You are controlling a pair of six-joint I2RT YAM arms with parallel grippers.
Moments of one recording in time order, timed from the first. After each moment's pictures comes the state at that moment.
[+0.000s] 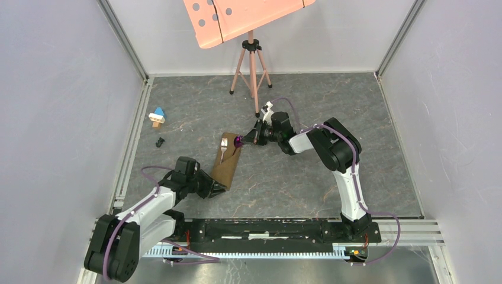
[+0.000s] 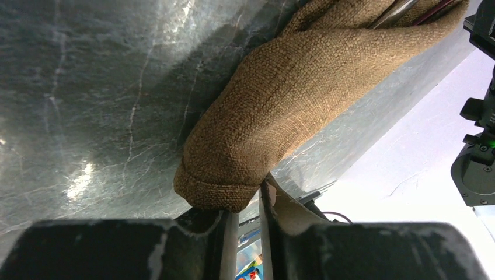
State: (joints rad) left arm -0.28 0.96 0.22 -0.24 0.40 -1.23; right arm 0.59 2.20 1.11 0.68 -0.52 0.84
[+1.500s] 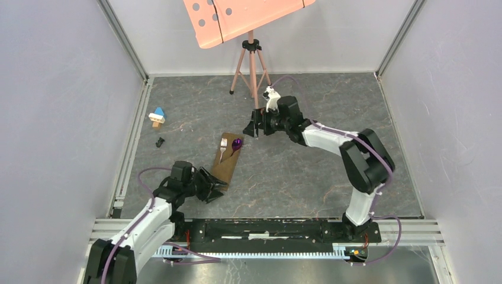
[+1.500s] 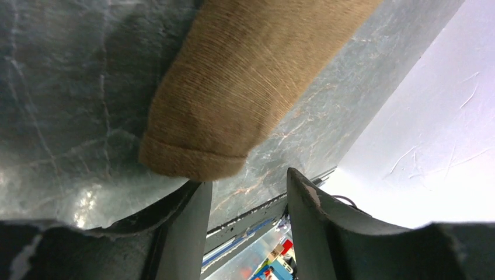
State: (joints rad) left arm -0.28 0.75 0.18 -0.31 0.43 -1.19; right arm 0.59 1.87 1.15 0.22 -0.41 0.42
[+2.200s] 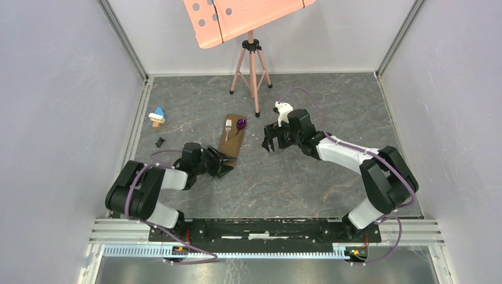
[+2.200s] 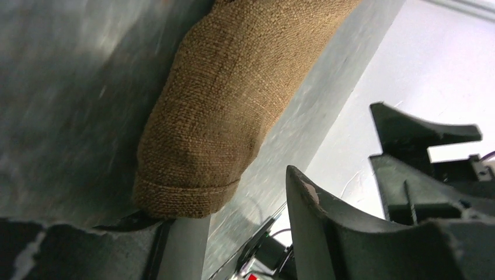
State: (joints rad) left arm -0.27 1.43 0.27 0.47 0.44 -1.29; right arm 0.58 1.59 0.90 0.06 -0.18 0.18
